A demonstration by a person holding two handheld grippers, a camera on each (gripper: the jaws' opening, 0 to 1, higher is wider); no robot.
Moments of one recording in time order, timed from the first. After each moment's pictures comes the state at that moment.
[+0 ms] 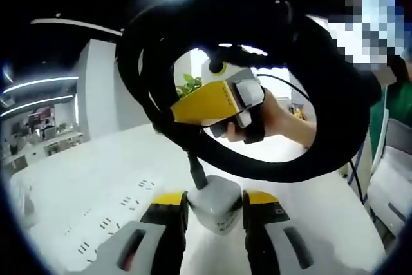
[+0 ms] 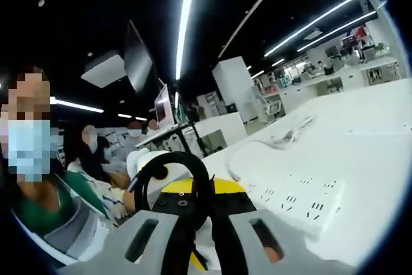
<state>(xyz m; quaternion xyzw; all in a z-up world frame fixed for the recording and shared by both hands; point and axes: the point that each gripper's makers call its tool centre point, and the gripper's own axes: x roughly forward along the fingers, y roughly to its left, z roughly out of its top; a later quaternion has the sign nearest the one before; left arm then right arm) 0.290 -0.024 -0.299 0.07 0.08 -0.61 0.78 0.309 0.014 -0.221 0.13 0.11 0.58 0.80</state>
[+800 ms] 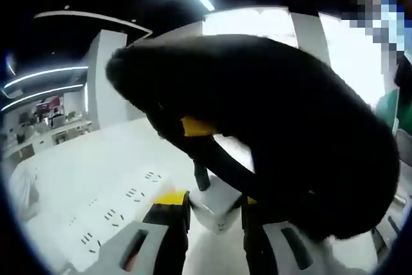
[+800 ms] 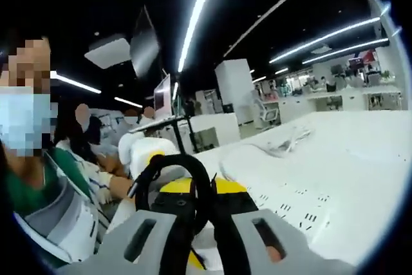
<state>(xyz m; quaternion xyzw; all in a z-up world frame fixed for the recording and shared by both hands) 0.293 -0.020 -0.302 0.07 0.12 -0.58 0.81 0.303 0.024 -0.224 0.03 0.06 0.57 0.82</state>
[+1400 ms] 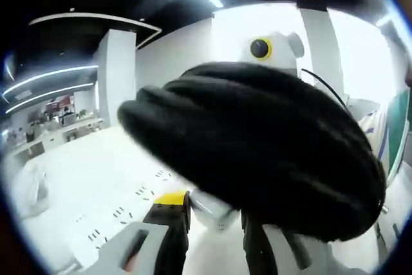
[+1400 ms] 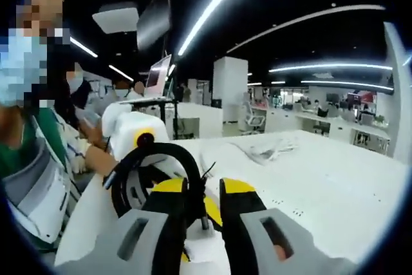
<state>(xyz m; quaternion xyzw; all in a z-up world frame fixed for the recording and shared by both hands) 0.304 -0.020 -0.302 0.07 0.12 -0.54 0.83 0.318 0.020 -0.234 -0.07 0.04 0.54 0.84</state>
